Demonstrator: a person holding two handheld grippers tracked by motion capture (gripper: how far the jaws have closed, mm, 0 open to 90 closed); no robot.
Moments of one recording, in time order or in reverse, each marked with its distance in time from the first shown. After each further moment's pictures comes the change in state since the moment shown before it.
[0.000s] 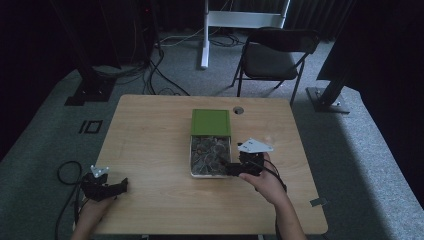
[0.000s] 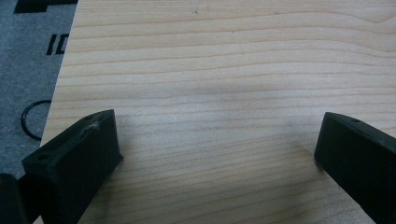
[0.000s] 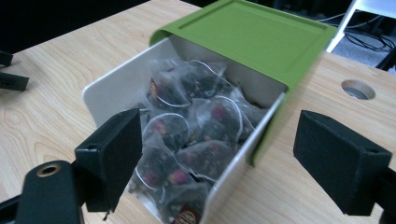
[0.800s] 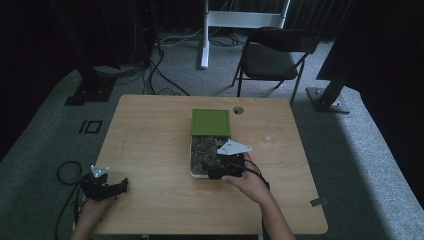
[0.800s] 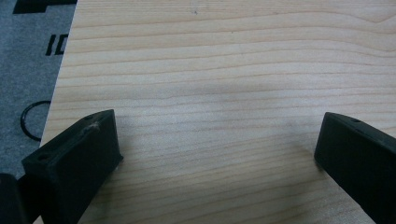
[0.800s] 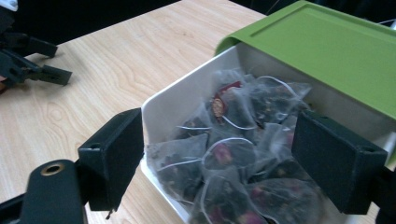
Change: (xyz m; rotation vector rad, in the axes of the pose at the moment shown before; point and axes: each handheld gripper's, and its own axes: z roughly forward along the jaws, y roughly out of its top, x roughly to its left) left arm 0.000 0.000 0.000 -0.001 -0.002 0.002; right arm 0.037 0.011 0.029 0.018 0.111 -0.060
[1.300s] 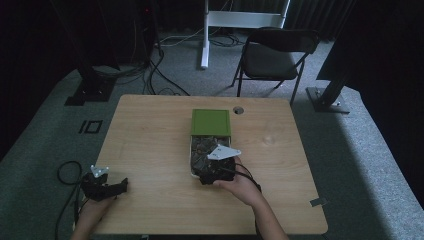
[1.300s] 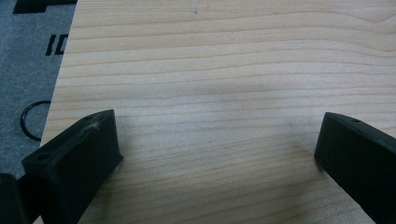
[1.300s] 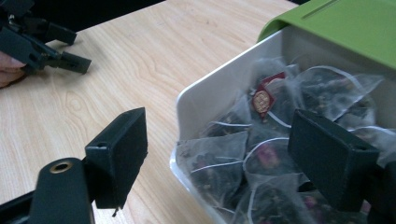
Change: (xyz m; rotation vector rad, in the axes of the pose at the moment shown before) left arm 0.000 0.000 0.000 0.000 0.000 0.000; right arm 0.018 -0.007 0.020 0.031 0.057 -0.020
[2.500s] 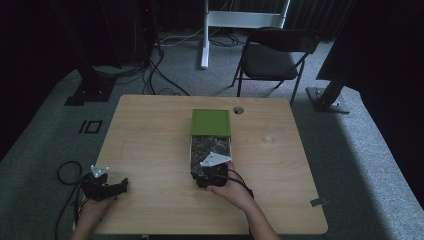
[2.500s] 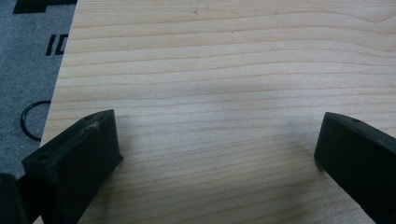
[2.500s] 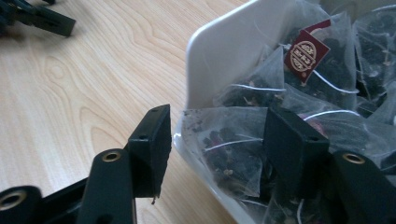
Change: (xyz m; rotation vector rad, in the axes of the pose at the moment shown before) left arm 0.000 0.000 0.000 0.000 0.000 0.000; right arm 0.009 -0.022 0.029 0.080 -0.022 -0.025
